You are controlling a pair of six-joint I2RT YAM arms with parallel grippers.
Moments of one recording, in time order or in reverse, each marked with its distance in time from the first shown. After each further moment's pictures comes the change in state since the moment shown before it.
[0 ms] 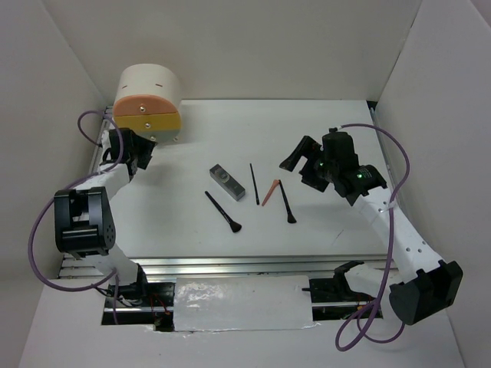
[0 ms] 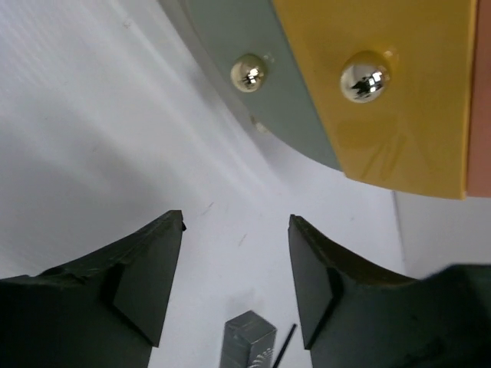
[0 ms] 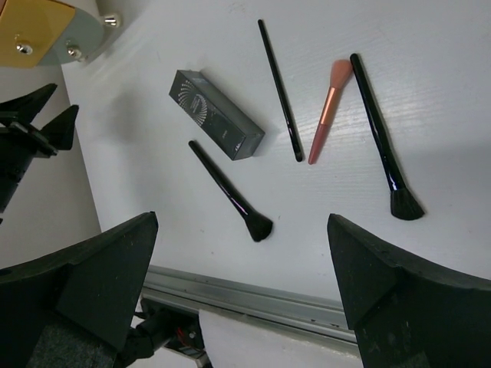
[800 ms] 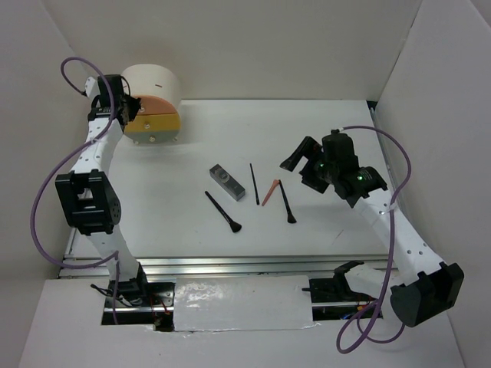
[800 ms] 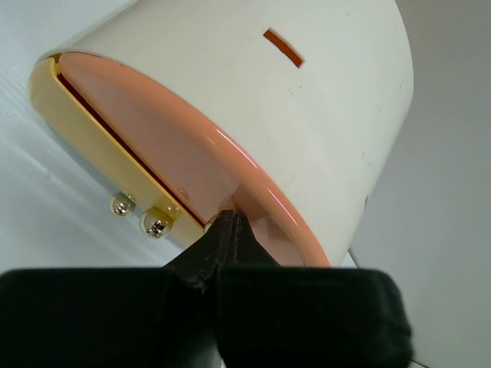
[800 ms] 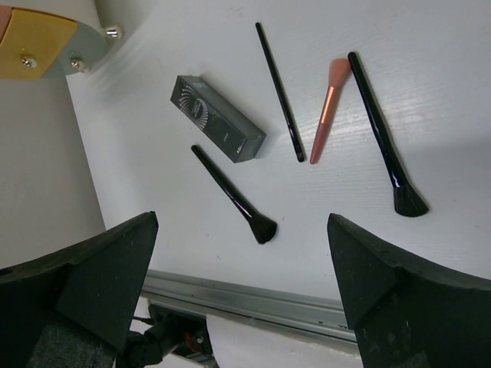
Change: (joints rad) left arm -0.018 0.222 0.702 -0.393 -0.154 0.091; right arm 0.010 -0.015 -0.018 0.003 0.024 0.044
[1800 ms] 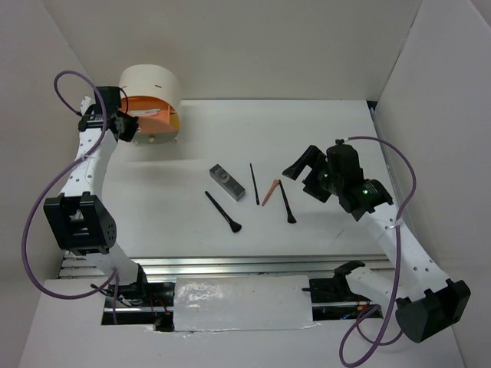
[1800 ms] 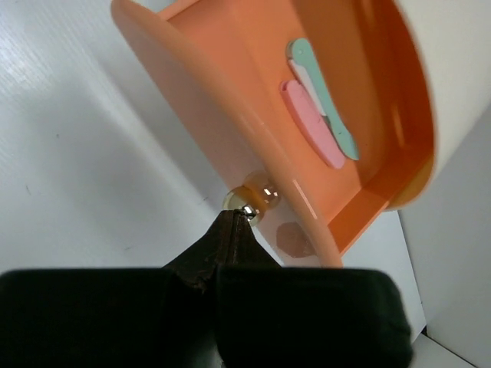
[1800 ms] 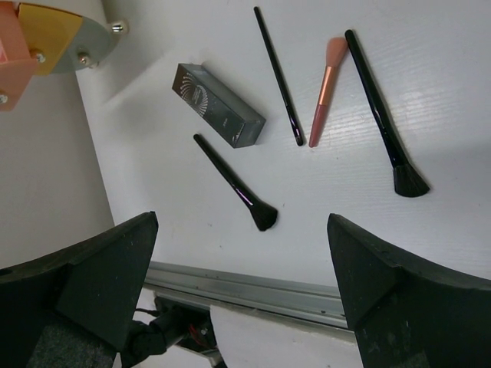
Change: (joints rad) left arm -0.007 -0.207 -0.122 -0.330 -0.040 -0.060; right arm 0.008 -0.114 -0.091 0.004 -0.003 0.043
